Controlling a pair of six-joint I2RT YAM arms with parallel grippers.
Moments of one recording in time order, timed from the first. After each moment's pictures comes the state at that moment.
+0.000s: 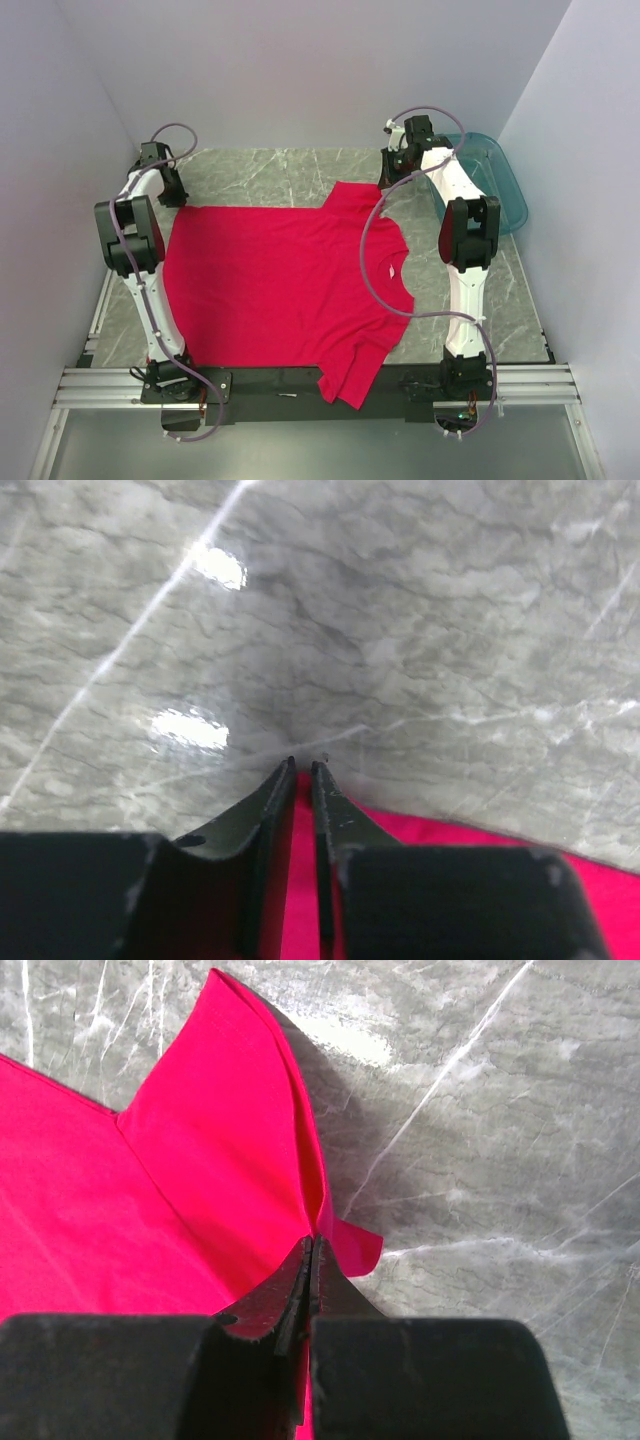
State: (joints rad) left arm 0.21 2.25 1.76 -0.50 0.01 -0.18; right arm 0.12 2.30 2.08 -0.79 -0.38 -0.02
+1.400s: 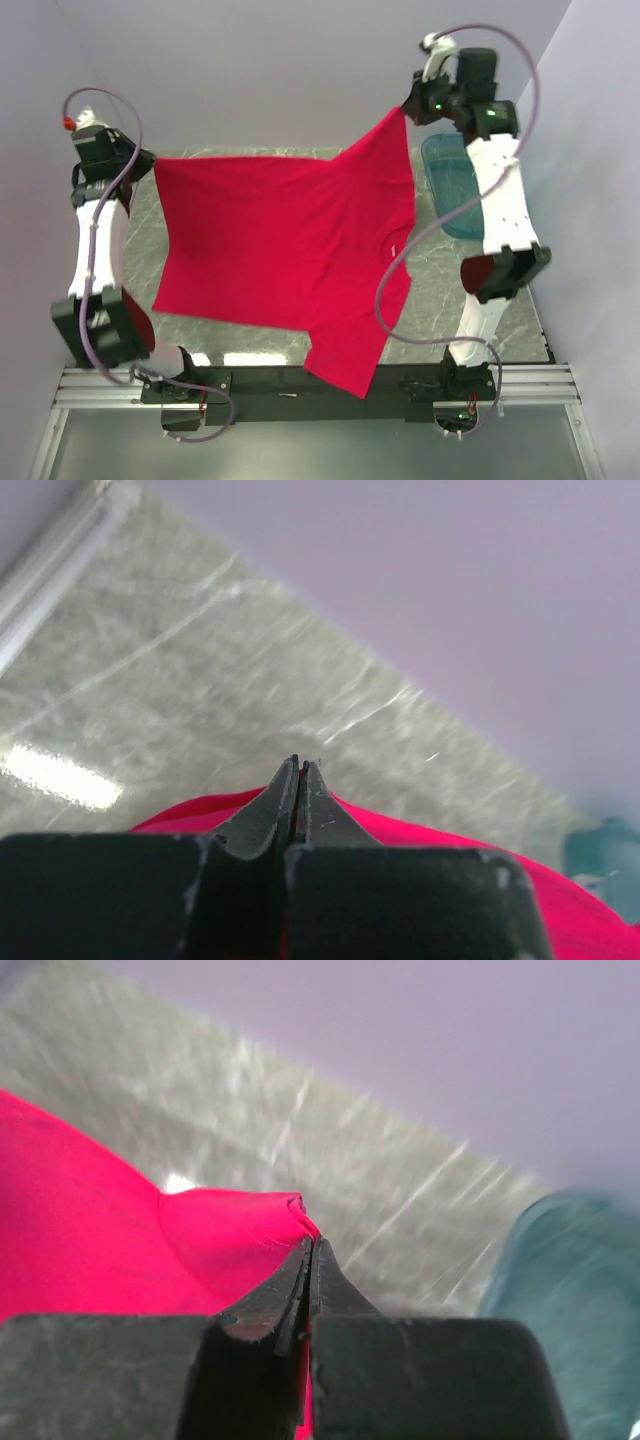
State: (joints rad) left arm 0.29 1.51 1.40 -0.30 0.16 -0.54; right arm 0.12 1.95 2.33 -0.86 -0.39 -0.14
